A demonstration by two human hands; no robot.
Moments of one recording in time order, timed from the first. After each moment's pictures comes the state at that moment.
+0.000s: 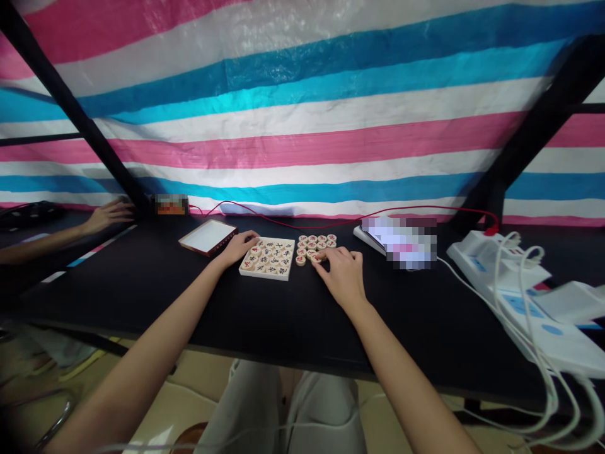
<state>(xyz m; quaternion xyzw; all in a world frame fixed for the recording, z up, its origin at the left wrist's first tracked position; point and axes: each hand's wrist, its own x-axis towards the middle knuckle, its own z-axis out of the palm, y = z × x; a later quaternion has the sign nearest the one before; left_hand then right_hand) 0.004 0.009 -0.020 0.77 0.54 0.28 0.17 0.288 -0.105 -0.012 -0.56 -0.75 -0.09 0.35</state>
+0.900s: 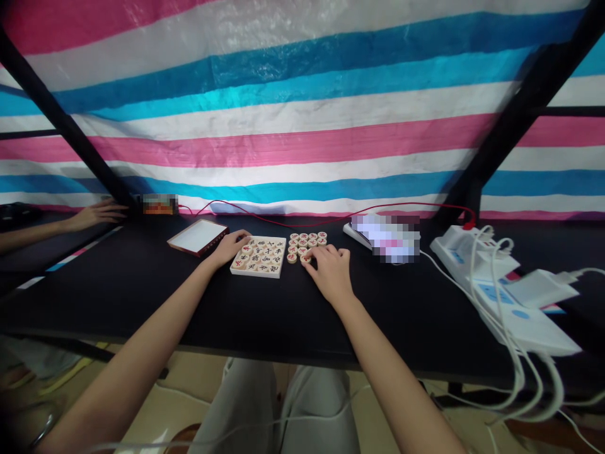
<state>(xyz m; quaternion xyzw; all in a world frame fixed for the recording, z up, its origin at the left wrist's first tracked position) 0.006 0.005 -0.019 0.76 0.56 0.28 0.17 0.286 -0.106 -0.013 -0.56 -0.76 -0.09 0.32</state>
